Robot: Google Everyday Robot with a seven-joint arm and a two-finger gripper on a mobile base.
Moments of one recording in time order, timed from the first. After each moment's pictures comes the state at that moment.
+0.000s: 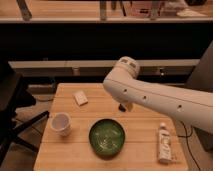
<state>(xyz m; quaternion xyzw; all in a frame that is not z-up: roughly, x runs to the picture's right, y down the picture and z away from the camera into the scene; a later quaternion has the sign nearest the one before) 0.066 0.037 0.673 -0.15 -0.03 -0.38 0.91</state>
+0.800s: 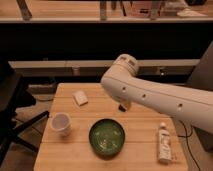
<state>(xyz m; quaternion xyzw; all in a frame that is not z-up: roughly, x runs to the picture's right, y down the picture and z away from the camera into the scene) 0.053 0.036 0.660 -0.15 -0.06 -0.42 0.89</state>
